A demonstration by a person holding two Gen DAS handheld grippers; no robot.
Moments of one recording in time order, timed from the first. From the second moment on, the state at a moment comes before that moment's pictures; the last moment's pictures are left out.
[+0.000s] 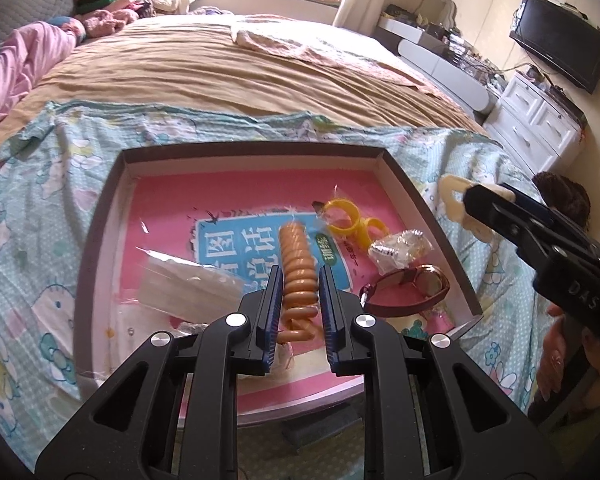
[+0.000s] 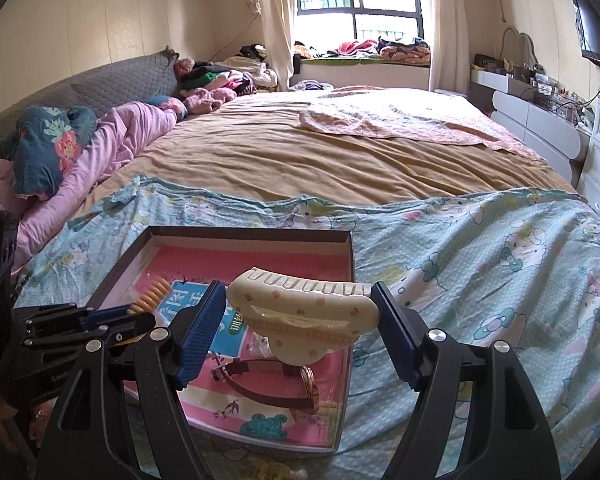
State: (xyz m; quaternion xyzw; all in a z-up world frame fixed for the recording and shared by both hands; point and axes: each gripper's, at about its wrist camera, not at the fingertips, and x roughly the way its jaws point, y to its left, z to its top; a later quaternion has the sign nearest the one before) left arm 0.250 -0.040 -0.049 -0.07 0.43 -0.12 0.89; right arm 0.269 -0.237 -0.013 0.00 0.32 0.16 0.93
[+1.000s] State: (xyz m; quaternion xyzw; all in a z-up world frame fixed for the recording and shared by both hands) left arm 0.239 -0.021 -0.050 -0.08 0.44 -0.10 0.89; right arm 0.288 -0.226 -0.049 0.01 0.38 0.16 0.91
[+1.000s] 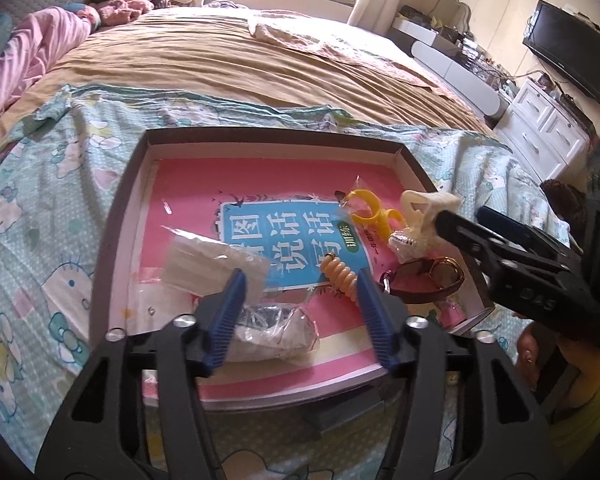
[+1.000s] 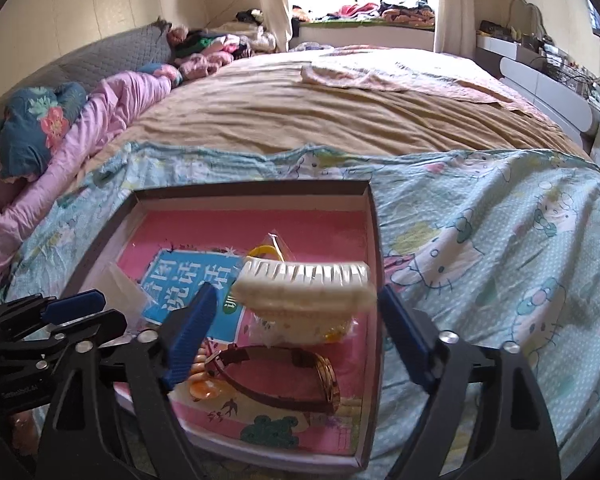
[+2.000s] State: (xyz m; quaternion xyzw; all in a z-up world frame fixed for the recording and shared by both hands) left arm 0.179 -0.014 -0.066 -0.09 0.47 -0.06 0.88; right arm 0.180 -0.248 -0.067 -0.01 0.41 0.18 0.89
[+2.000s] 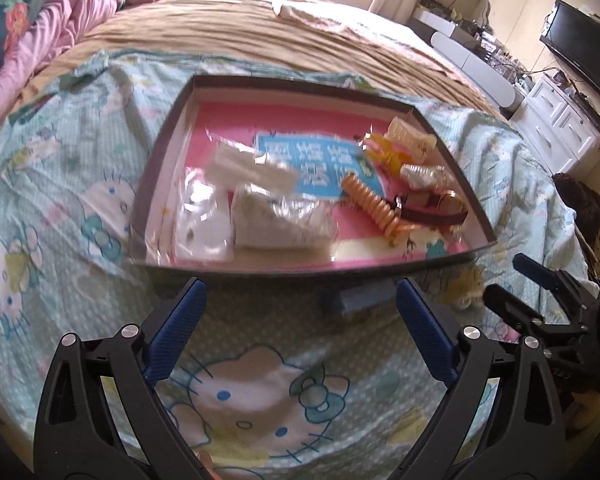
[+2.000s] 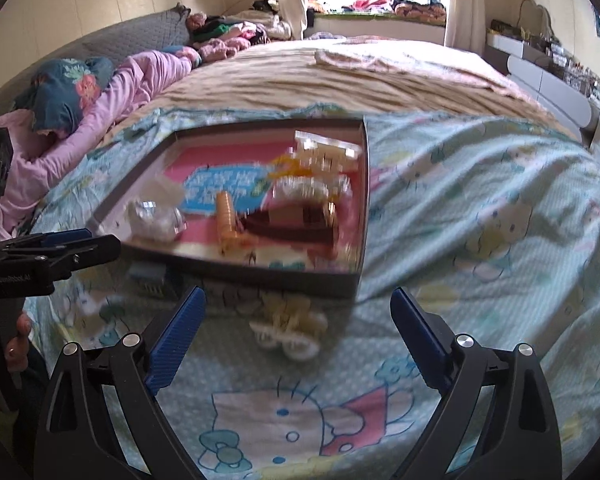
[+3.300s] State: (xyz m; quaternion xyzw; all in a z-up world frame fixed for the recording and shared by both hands) left arm 0.173 -0.015 -0.025 -0.06 0.41 -0.04 0.91; right arm 0.176 -0.274 -0.036 0.01 0.37 0.21 0.91
